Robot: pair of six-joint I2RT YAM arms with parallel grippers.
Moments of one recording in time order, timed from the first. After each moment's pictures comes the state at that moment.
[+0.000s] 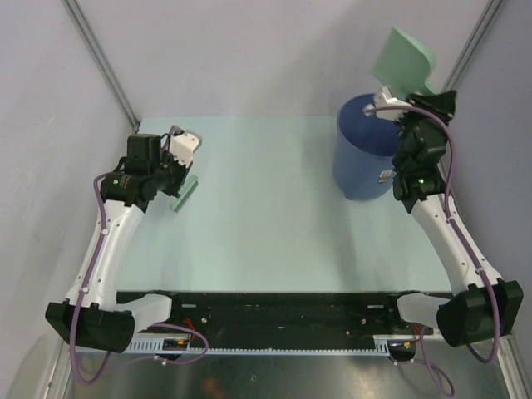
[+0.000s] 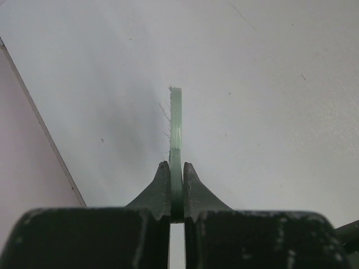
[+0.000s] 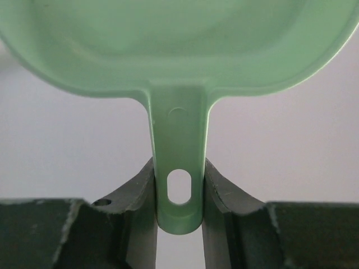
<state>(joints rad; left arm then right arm) -0.14 1.15 1.31 -0.89 0.11 0.43 0.13 1.21 1.09 0.40 0.57 -1.65</state>
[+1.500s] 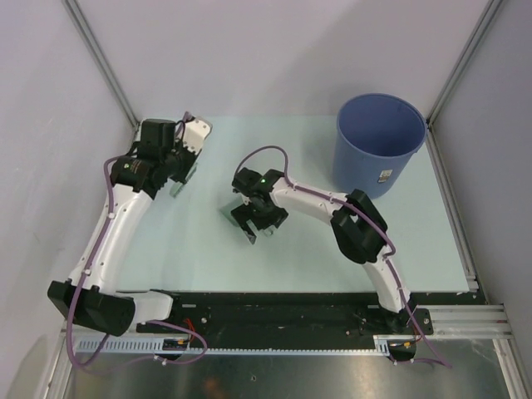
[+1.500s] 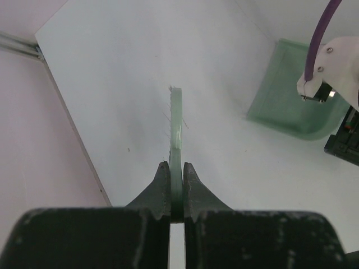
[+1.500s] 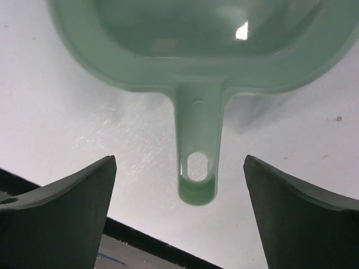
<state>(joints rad) -0.24 1.26 1.45 -0.89 -0.05 0.42 0.92 2.20 1.84 -0.95 -0.04 0.26</state>
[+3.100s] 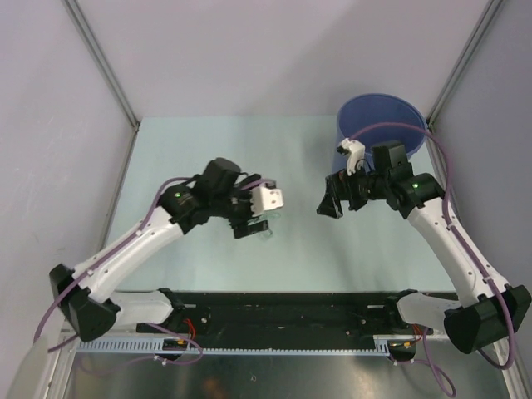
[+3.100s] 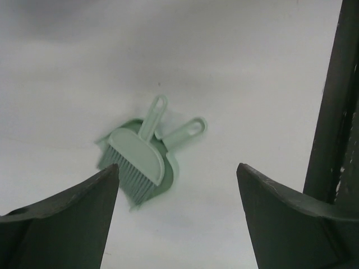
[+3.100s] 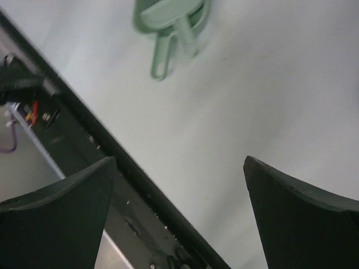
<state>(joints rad) -0.80 1.27 1.26 -0.76 0.25 0.62 0.37 1.19 1.27 -0.83 -0.46 0.01</state>
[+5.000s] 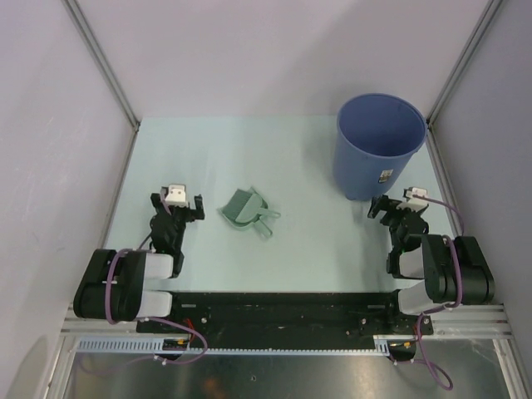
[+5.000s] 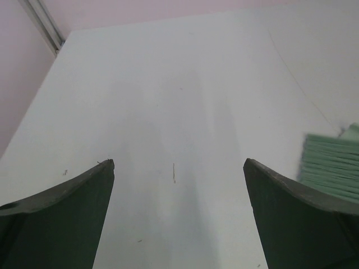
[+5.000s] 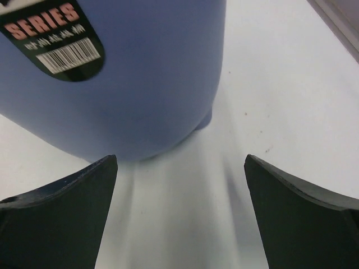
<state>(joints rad) -0.07 1.34 0.14 1.15 -0.04 0.10 -0.07 1.47 0.12 1.23 0.03 0.17</state>
